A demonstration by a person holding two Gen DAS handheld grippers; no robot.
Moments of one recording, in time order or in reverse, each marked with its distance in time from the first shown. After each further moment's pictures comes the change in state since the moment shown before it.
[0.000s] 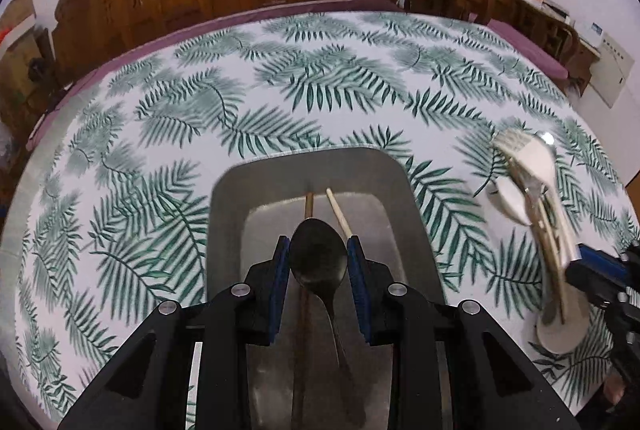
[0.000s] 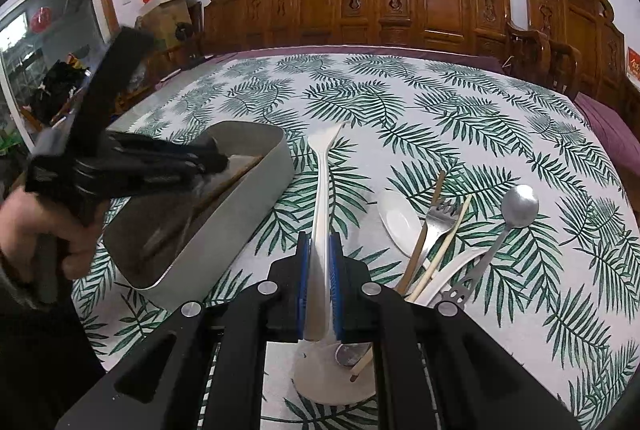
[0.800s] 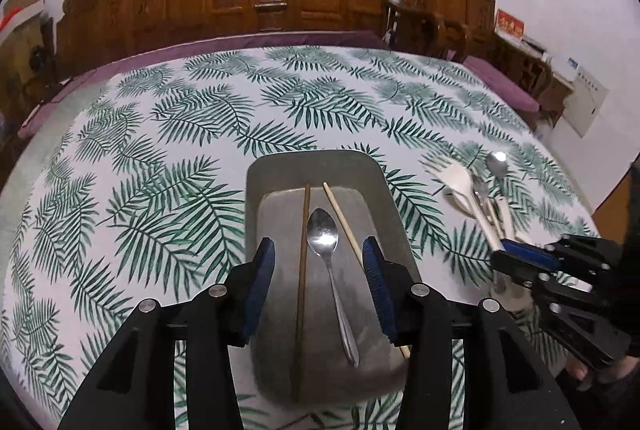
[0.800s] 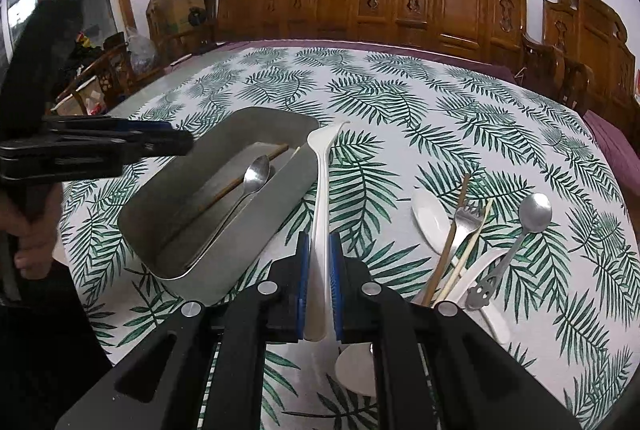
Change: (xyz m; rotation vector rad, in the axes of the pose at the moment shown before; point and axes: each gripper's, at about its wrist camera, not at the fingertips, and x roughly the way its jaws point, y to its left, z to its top) left arm -0.077 0.026 -0.036 -0.063 -0.130 -0.108; right arm -0.001 0.035 -0.005 -0.072 0.023 -0.007
